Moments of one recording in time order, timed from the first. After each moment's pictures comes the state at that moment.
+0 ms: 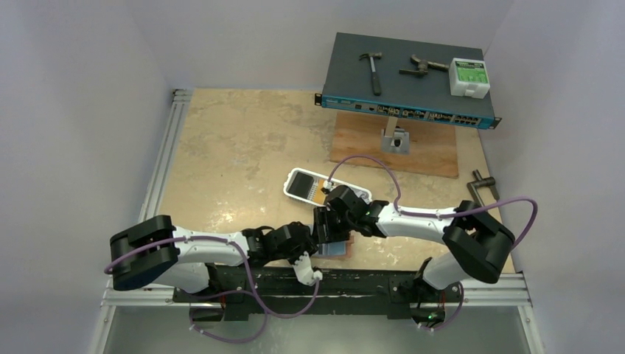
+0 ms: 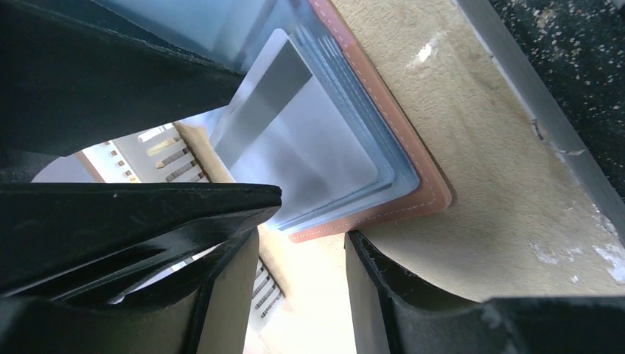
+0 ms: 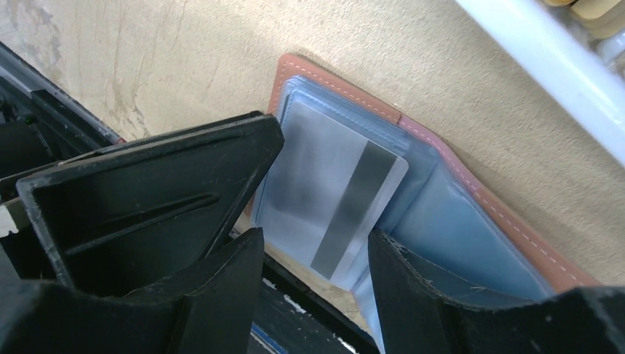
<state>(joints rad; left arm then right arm) -1.20 1.34 0.45 0.03 -0.12 1.34 0.94 1.47 0.68 -0.14 -0.19 0.79</state>
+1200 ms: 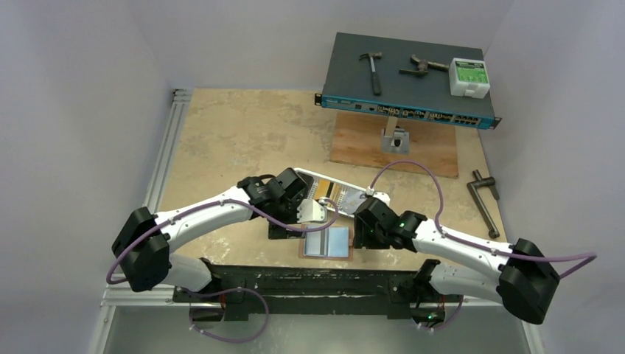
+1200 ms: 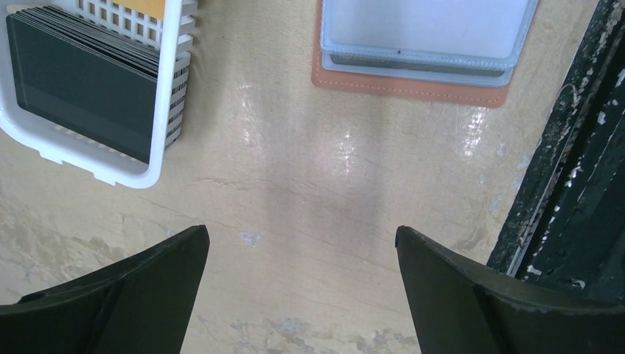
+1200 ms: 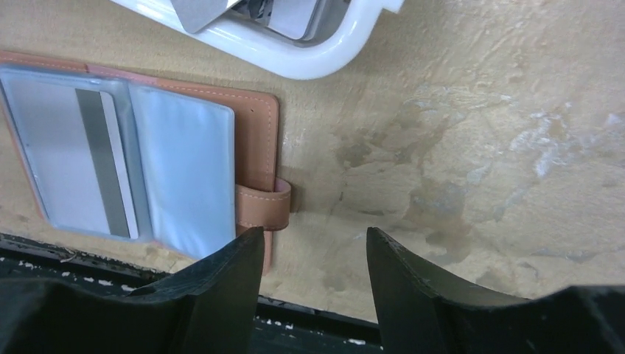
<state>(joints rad) -0.89 1.39 0.98 -0.78 0.03 0.68 0.88 1.06 0.53 -0.59 0.16 0.86</state>
